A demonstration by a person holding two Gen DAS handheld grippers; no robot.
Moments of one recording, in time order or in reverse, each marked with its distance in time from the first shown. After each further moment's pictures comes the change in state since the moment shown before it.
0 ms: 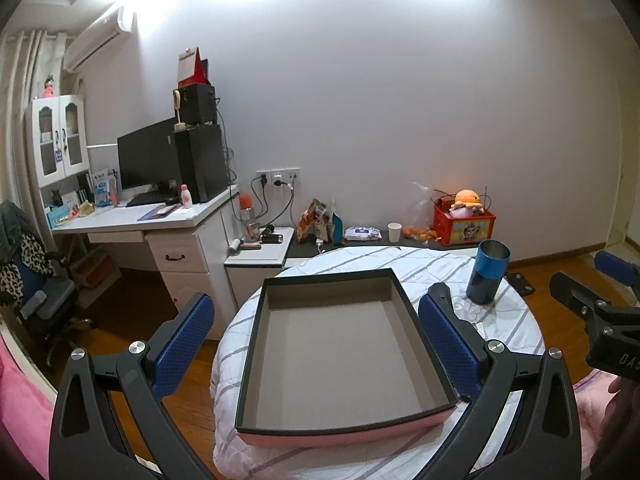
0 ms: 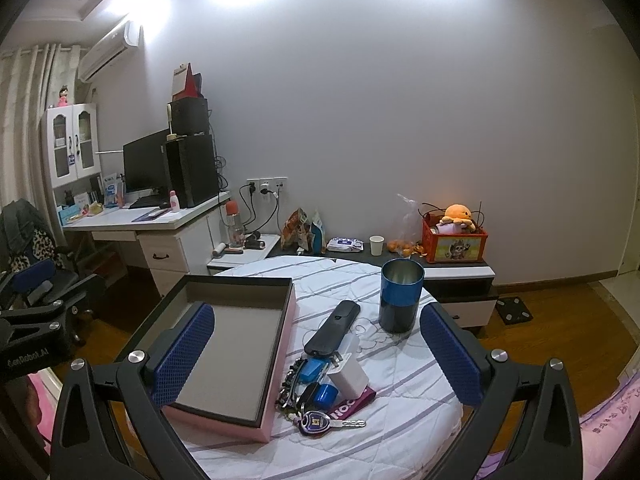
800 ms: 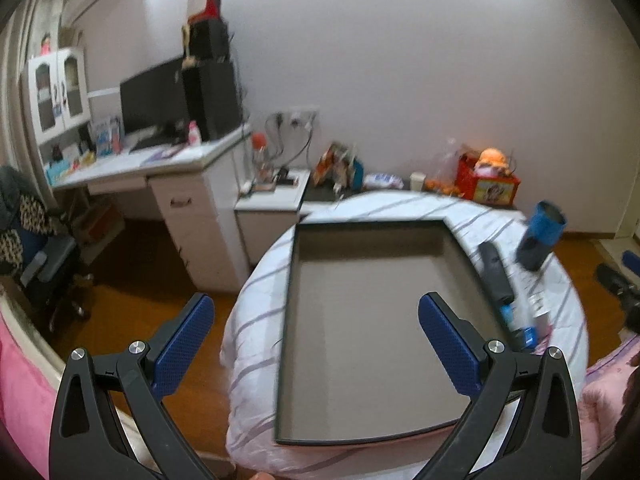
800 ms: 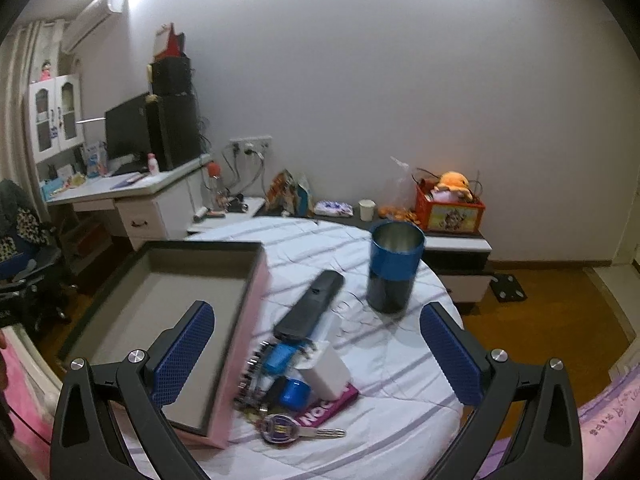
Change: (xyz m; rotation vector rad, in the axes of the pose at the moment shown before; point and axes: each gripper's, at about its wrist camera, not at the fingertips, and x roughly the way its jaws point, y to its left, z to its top) left arm 0.086 0.063 -0.023 -0.058 0.235 0.029; right arm 0.074 -0.029 -0.019 -0.007 0.151 -0.042
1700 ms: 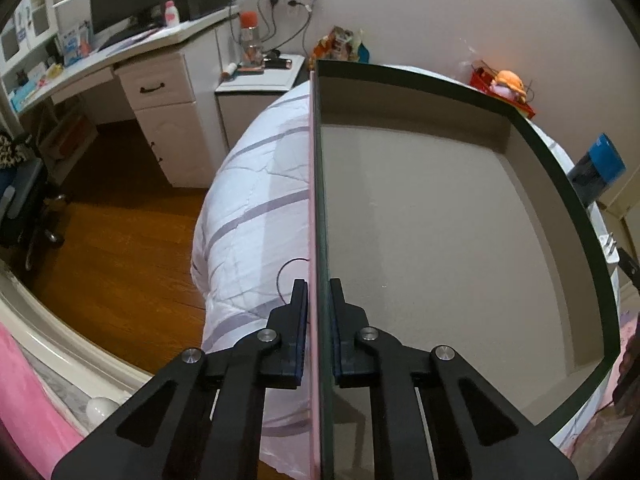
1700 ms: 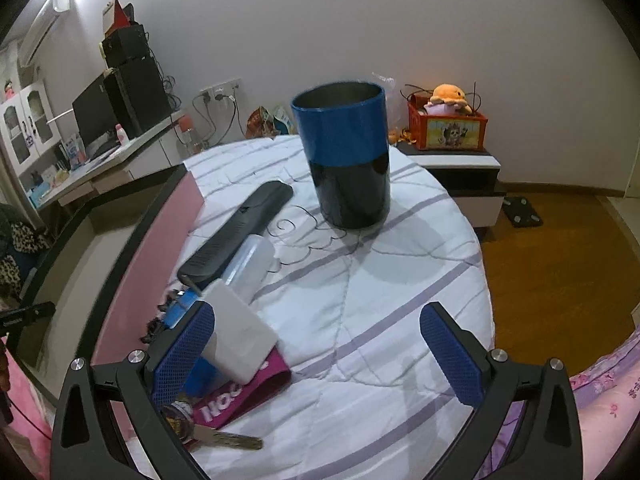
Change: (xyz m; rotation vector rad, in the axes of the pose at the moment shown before) left arm 0.123 0.026 -0.050 -0.038 0.381 -0.082; right arm 0.090 -0.071 -0.051 0.129 0.218 0.047
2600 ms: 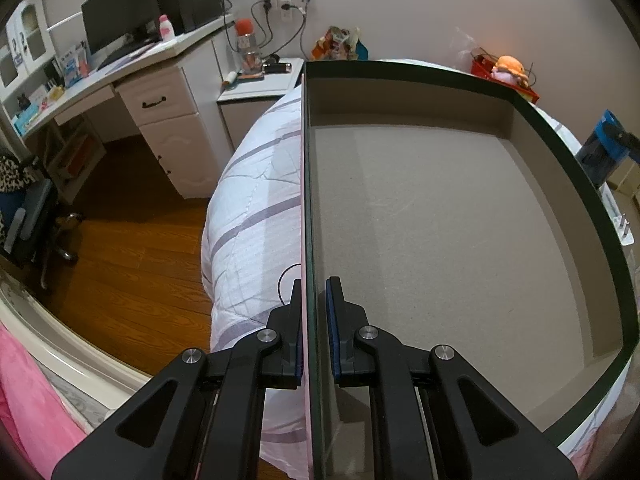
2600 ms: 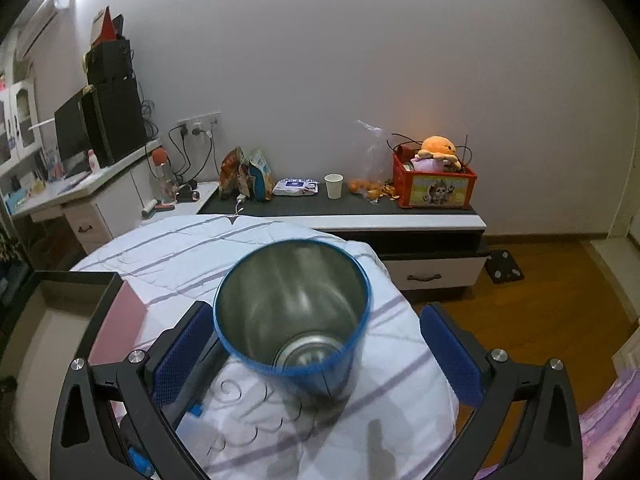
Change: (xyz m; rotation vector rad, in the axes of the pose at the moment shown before) left arm 0.001 -0.004 0.001 0.062 -0.006 0.051; right arm 0.049 -0.012 0.103 -0.071 -0.129 -0.093
